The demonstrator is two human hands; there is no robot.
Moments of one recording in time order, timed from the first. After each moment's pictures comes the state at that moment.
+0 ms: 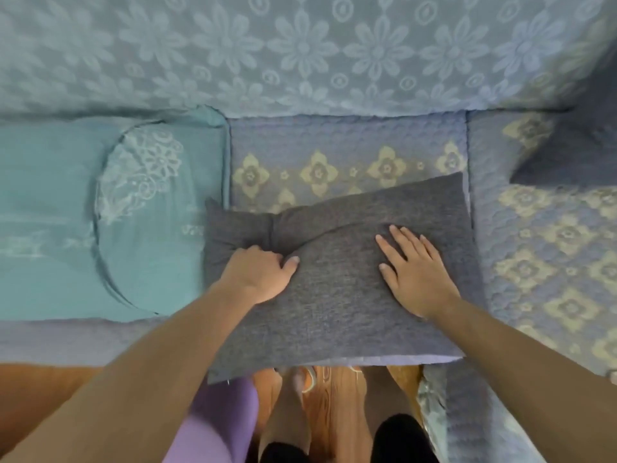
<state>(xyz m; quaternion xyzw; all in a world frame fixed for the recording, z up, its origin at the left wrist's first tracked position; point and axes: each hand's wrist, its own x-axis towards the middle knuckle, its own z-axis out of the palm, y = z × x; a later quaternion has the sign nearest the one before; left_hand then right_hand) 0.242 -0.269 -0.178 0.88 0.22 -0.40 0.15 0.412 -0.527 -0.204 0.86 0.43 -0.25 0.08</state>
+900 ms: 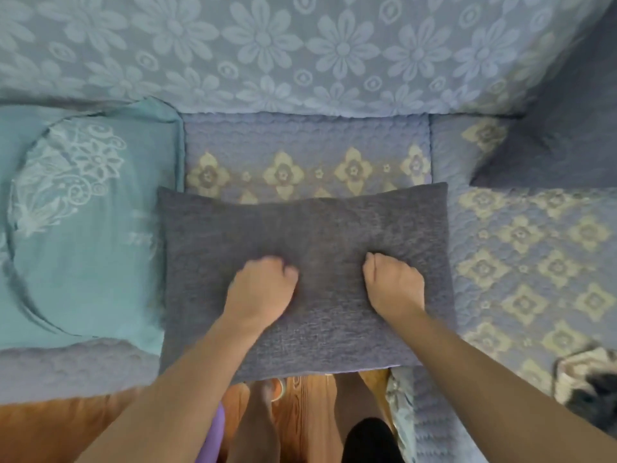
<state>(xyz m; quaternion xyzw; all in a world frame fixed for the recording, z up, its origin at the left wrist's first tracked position) 0.278 -0.326 -0.138 0.84 0.38 -0.17 0.34 0.402 -0.504 -0.177 0.92 0.28 -0.26 0.07</state>
